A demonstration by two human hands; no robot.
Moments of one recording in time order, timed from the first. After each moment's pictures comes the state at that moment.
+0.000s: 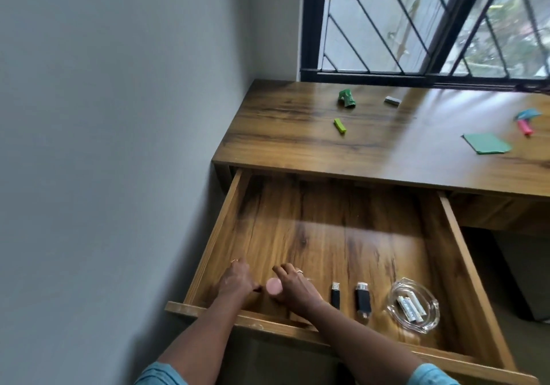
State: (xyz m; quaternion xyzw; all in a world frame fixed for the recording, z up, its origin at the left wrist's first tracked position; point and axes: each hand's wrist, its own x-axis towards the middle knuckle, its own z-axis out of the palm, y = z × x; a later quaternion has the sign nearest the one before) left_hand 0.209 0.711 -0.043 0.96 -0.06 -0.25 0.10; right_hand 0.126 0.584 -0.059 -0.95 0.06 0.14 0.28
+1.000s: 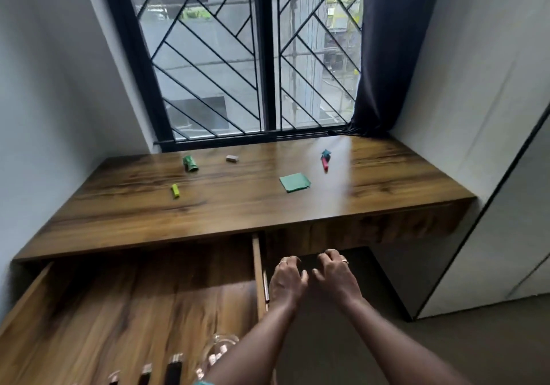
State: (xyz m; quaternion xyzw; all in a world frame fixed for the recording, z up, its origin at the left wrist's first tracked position) left_hand -0.025 0.245 0.034 0.90 -0.32 -0.10 0.28; right_hand -0.101 0.155 0.037 -0.91 0.35 -0.08 0.20
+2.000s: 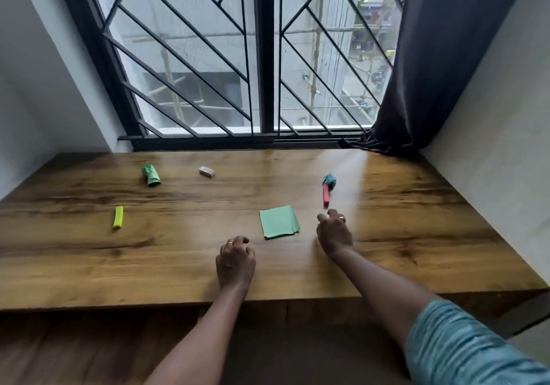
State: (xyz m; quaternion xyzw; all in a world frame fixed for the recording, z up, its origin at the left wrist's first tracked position) left_hand 0.176 0.065 0.029 0.95 -0.15 0.01 0.27; right_hand 0.101 -0.127 0.054 -0.93 0.34 -0.05 0.10
